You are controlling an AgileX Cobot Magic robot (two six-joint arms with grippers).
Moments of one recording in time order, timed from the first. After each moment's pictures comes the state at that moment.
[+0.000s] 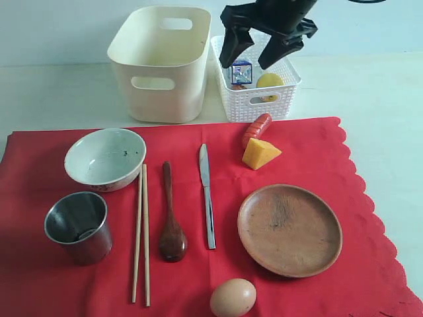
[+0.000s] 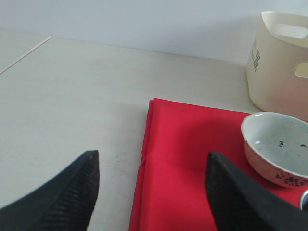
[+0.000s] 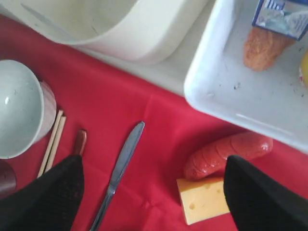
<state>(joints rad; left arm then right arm) 0.08 0.01 0.00 0.06 0.36 -0.14 0.29 2.15 -1.96 0.43 1.21 -0.22</state>
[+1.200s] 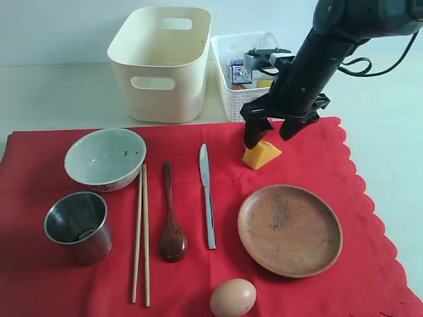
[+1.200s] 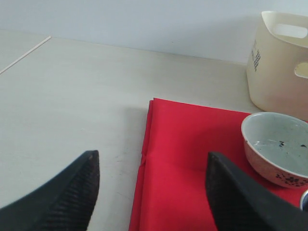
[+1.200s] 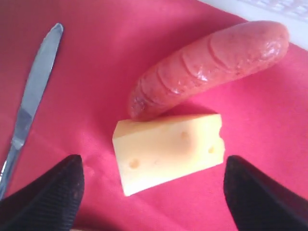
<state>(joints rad) 0.08 0.01 0.00 0.06 0.36 -0.14 0.30 2.12 -1.51 0.35 0.96 -0.35</state>
